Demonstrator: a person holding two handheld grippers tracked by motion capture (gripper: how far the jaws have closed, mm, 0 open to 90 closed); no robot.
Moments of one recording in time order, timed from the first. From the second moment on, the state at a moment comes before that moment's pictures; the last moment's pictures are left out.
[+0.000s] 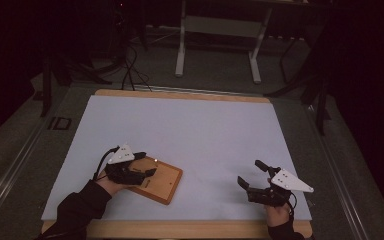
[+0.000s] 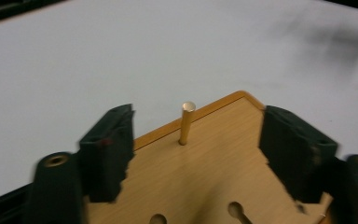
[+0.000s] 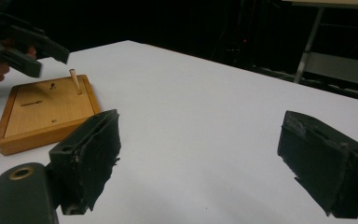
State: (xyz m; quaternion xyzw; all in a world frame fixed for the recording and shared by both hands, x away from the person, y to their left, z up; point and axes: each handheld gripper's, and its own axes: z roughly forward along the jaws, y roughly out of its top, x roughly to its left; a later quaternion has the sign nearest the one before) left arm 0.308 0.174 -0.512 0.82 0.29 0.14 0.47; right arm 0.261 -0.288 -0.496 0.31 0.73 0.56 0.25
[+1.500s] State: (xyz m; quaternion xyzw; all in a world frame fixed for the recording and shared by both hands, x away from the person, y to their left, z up) left arm 0.324 0.146 -0.512 0.86 0.27 0.12 0.43; right arm 0.263 -0.289 -0.498 0.31 0.73 0.56 0.23
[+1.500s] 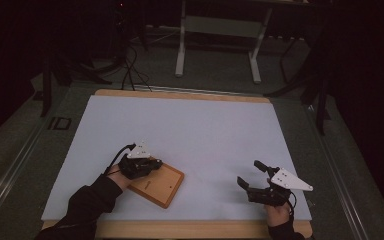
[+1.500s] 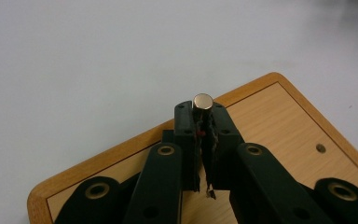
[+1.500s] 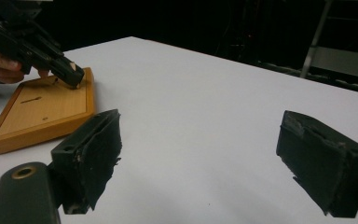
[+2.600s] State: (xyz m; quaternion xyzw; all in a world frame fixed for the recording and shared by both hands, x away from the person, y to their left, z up) left arm 0.333 0.110 -0.458 0.83 0.25 0.16 0.48; right arm 0.264 -0.292 -0.498 0.31 0.73 0.57 0.23
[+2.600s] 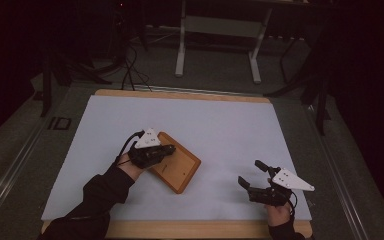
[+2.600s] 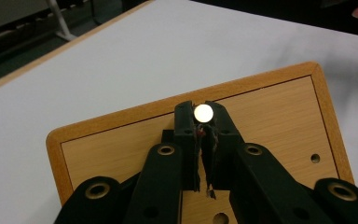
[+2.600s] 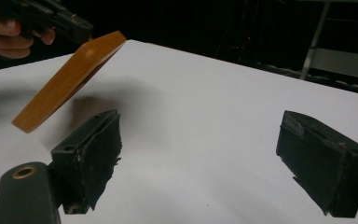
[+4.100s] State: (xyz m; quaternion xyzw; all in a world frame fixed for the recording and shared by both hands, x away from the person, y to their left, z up) left arm 0.401 0.000 -0.503 0.87 0.25 0.13 0.42; right arm 0.263 -0.294 -0.496 0.31 0.72 0.57 0.23
